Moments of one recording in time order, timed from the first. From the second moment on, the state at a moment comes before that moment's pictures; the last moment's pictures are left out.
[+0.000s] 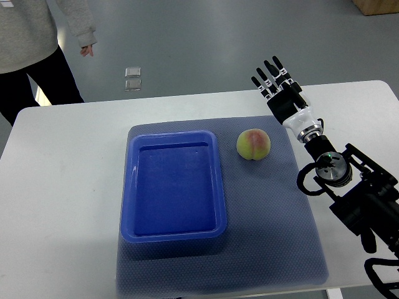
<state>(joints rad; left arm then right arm) -0.05 0.00 0.03 -0.33 0.00 -0.04 0.09 0.59 -0.06 1.06 0.76 -0.04 0.37 0.26</state>
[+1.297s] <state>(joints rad) -0.05 0.00 0.03 -0.38 0.01 -0.05 0.08 1.35 -0.45 0.07 0.83 -0.94 0.56 -0.12</state>
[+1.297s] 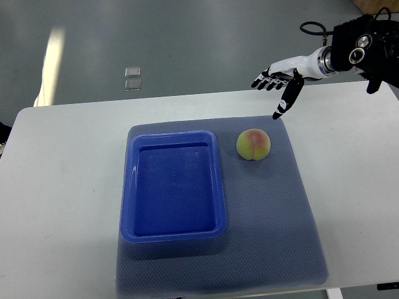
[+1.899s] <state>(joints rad) -0.06 0.00 0.03 -0.38 0.01 -0.06 0.08 1.23 -0.37 0.06 0.83 -0.97 0.45 -0.07</state>
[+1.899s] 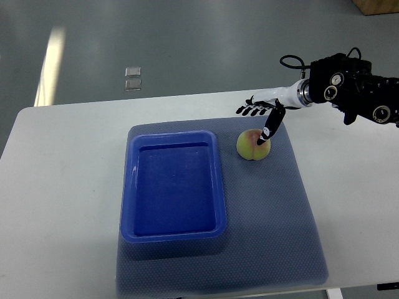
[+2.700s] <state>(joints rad) -0.06 0.00 0.03 -0.37 0.01 -0.06 0.09 1.14 -0.34 0.06 0.84 -1.05 0.35 -0.01</state>
